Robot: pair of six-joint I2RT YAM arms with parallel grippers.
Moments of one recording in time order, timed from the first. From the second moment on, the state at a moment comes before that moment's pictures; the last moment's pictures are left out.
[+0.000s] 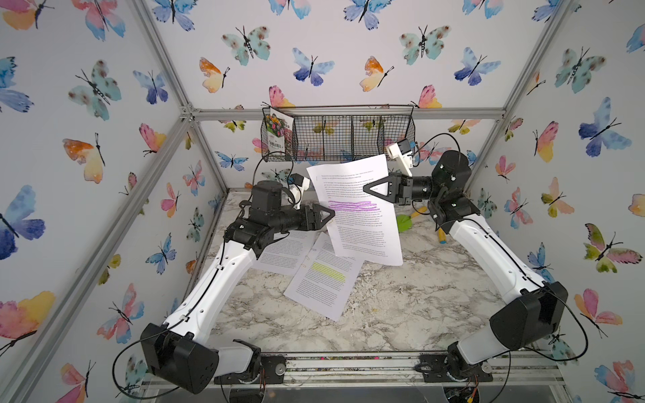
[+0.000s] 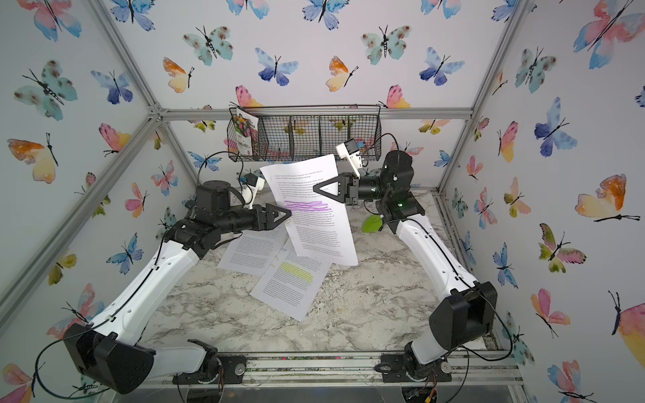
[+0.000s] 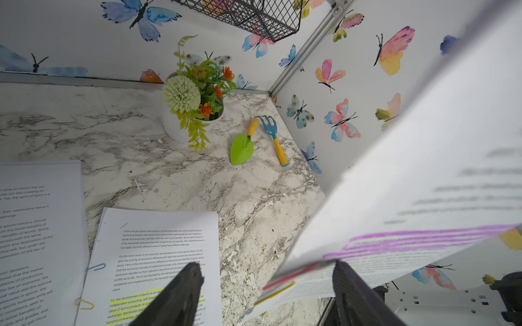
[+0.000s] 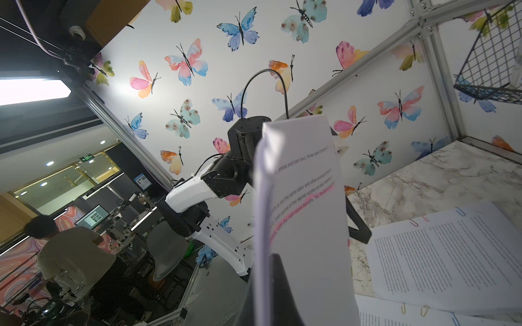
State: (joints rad) left arm -0.38 1.31 1.34 -0.48 0.59 -0.42; right arm 0.40 1.56 1.55 0.21 -1.28 0.77
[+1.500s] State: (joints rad) left arm -0.33 1.30 1.23 -0.17 0.95 -0.65; right arm 0.41 1.65 1.55 0.76 -1.37 1.29
